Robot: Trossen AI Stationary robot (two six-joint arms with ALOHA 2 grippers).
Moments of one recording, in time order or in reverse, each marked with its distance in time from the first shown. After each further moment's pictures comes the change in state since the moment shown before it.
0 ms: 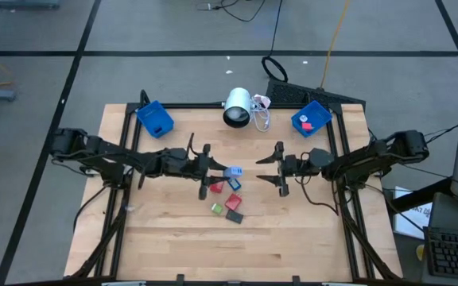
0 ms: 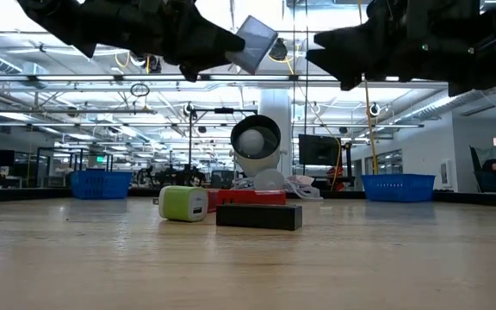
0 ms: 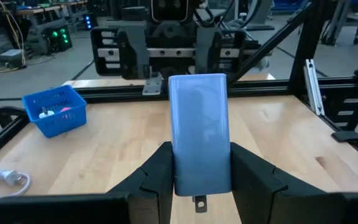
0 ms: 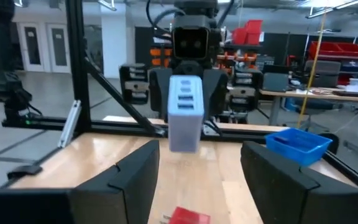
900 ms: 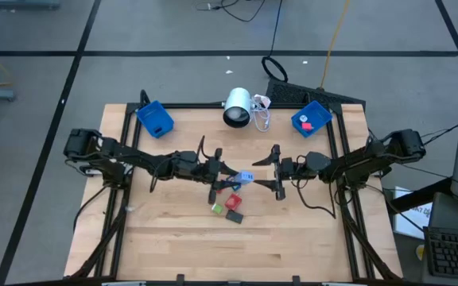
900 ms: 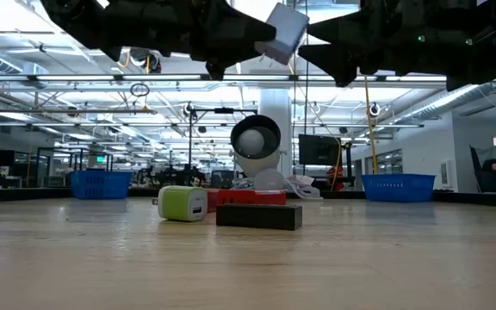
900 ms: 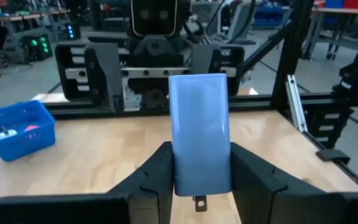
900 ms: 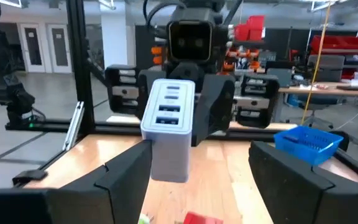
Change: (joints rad) left arm -0.011 0.164 0.109 0.105 0.057 -0.025; right arm 0.059 0.048 0.057 -0.022 0.068 0.016
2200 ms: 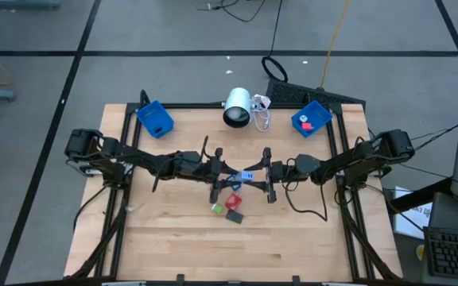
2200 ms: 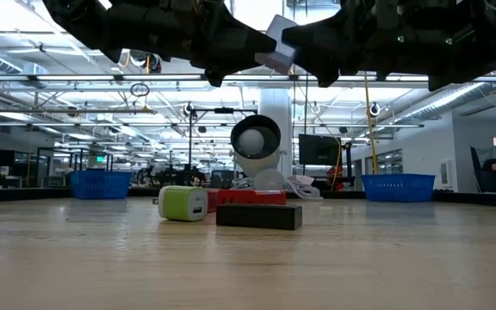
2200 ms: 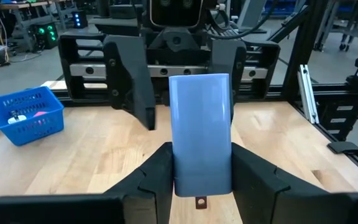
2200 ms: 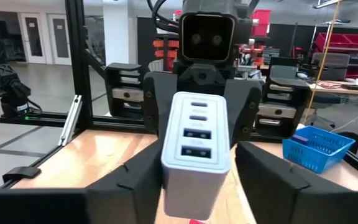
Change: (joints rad) left arm 0.002 0.004 0.007 -0.047 -0.027 -0.006; right arm 0.015 0.120 0.096 -0.002 0.000 -0.025
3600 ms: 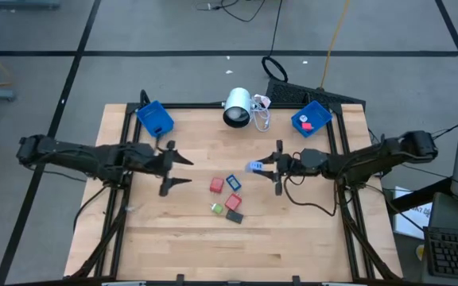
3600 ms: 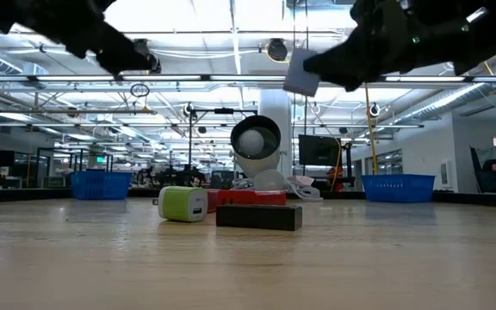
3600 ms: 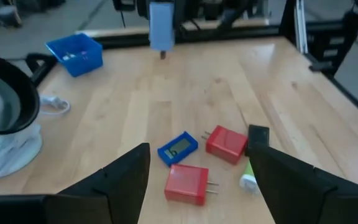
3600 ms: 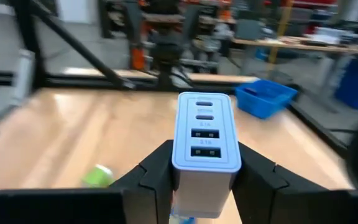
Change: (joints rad) left arm 0.006 -0.818 -0.288 -0.737 -0.045 0.046; right arm -0.043 -0.295 -0.040 -0.461 0.134 -0.010
